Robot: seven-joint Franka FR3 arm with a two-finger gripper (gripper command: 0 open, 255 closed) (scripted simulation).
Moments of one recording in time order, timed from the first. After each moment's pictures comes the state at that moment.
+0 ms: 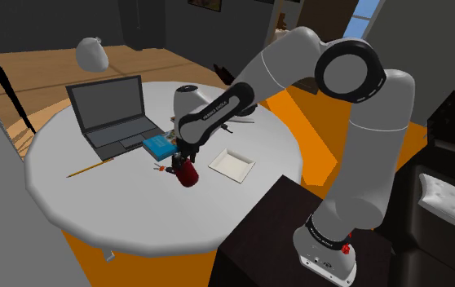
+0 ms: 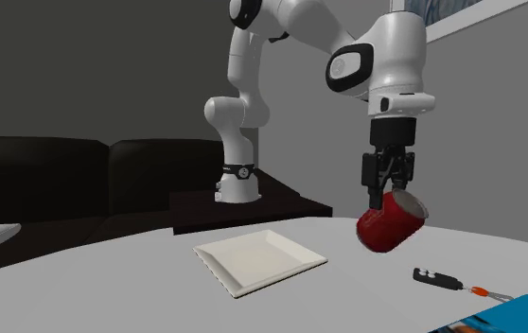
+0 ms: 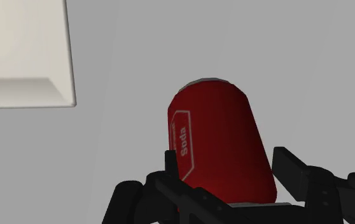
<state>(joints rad) 0.11 0.32 0.13 -2.14 -0.05 2.43 0.08</state>
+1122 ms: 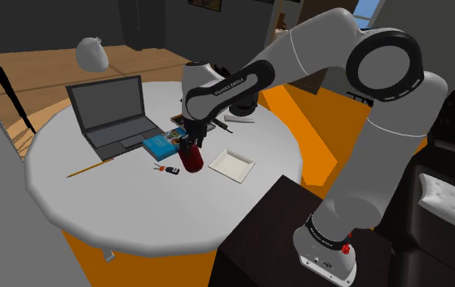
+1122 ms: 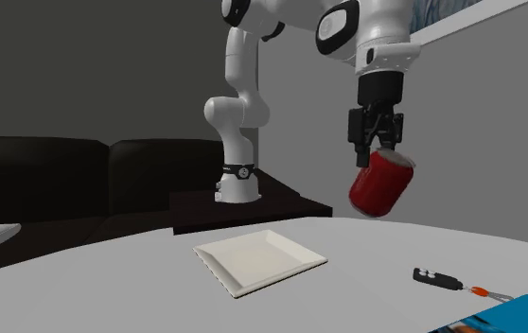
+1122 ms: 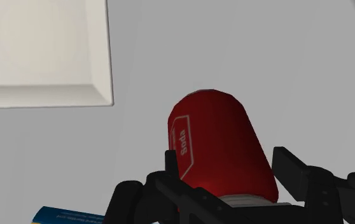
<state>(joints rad) 0.07 0.15 0.12 -2.16 -0.01 2.27 0.02</state>
